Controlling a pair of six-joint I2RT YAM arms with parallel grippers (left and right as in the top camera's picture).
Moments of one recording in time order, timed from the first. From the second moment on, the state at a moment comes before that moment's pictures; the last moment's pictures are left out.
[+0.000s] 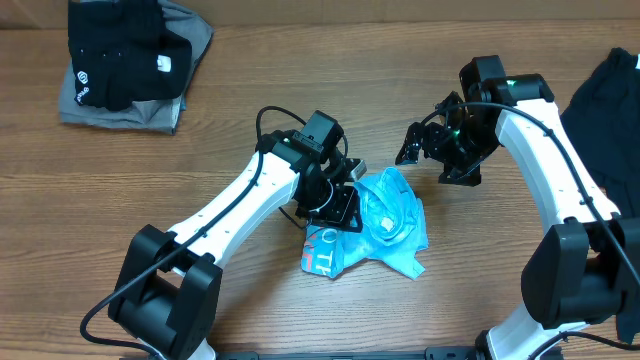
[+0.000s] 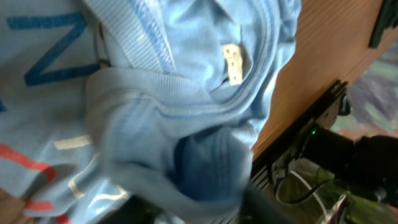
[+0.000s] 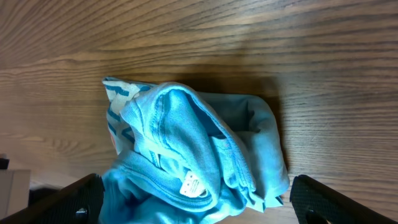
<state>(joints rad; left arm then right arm) -0.57 1.80 1.33 -0.97 0.62 -0.23 0.10 1.82 1.54 -1.27 -0.43 0.28</state>
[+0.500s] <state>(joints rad) -0.77 1.80 1.33 -0.86 0.76 -0.20 0.01 1.82 1.54 -1.25 -0.39 0.30</state>
